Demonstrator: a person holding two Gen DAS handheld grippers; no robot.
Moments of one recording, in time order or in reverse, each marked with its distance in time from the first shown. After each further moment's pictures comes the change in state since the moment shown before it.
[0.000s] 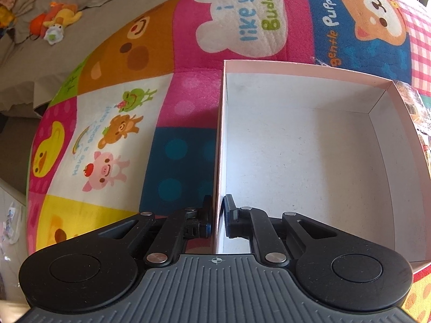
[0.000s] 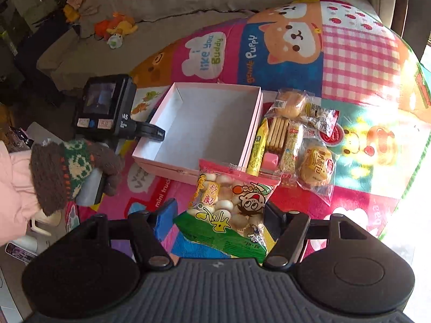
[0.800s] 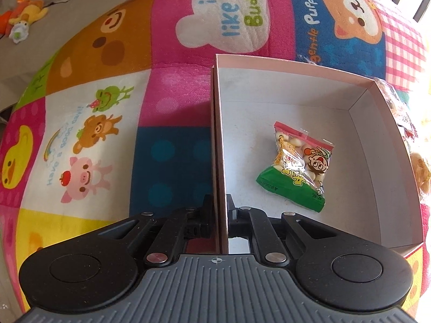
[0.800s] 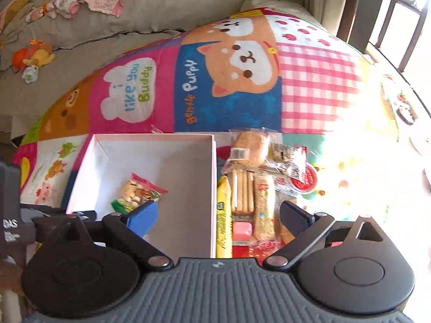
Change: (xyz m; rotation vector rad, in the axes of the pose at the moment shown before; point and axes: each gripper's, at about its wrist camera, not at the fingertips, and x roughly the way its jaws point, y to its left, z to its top) left arm 0.010 0.027 0.002 0.045 0.011 -0.183; right arm 0.103 0.021 0.046 0.152 -0.111 -0.417
